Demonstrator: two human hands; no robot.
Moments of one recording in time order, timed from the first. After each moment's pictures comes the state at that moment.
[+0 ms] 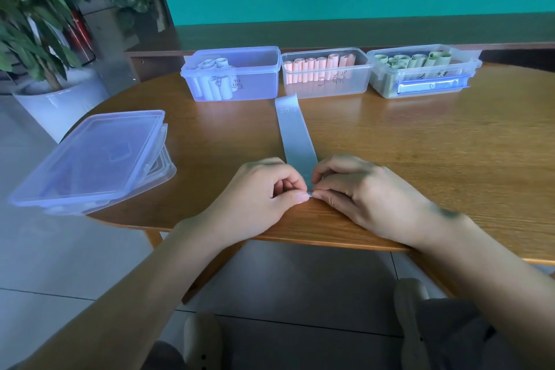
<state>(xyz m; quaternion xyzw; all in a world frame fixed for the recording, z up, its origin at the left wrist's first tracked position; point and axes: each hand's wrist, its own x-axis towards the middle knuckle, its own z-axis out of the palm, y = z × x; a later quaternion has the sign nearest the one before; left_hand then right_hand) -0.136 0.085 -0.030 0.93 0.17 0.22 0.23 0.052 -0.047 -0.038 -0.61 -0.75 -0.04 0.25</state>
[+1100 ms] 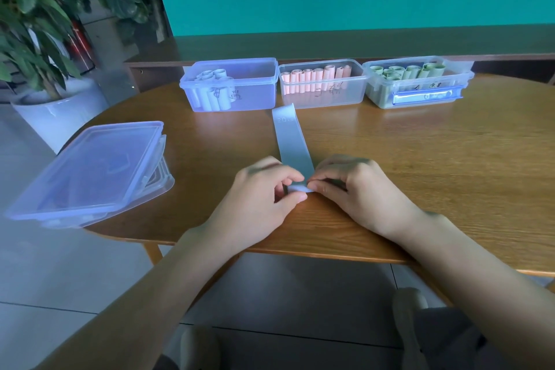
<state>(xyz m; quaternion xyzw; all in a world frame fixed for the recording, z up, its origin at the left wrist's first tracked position) -0.126 0.087 -0.032 0.92 0.22 0.26 0.18 0.059 -0.023 -0.045 -0.64 -0.68 -0.01 0.36</state>
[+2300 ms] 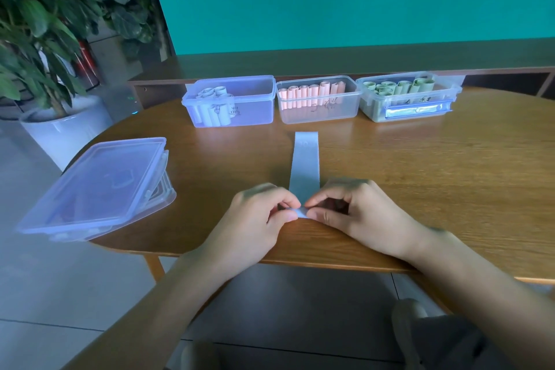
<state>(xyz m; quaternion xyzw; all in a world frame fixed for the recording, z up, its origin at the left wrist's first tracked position) -0.137 0.078 -0.035 0.92 0.20 0.27 0.20 0.056 -0.045 -0.038 -0.64 -0.67 0.09 0.36</state>
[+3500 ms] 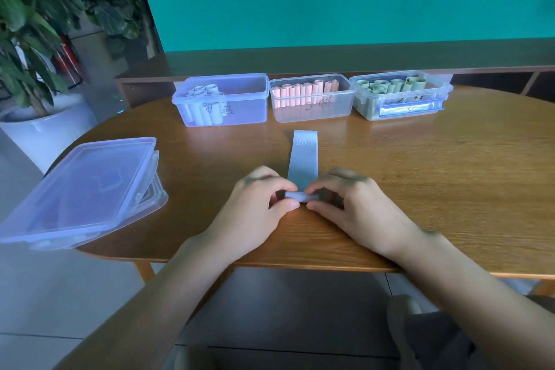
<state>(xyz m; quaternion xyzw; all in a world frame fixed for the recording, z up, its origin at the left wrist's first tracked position) -0.118 0.101 -0.038 0.93 0.21 0.24 0.18 0.052 -0.038 -0.045 -0.69 -0.64 -0.02 0.35</state>
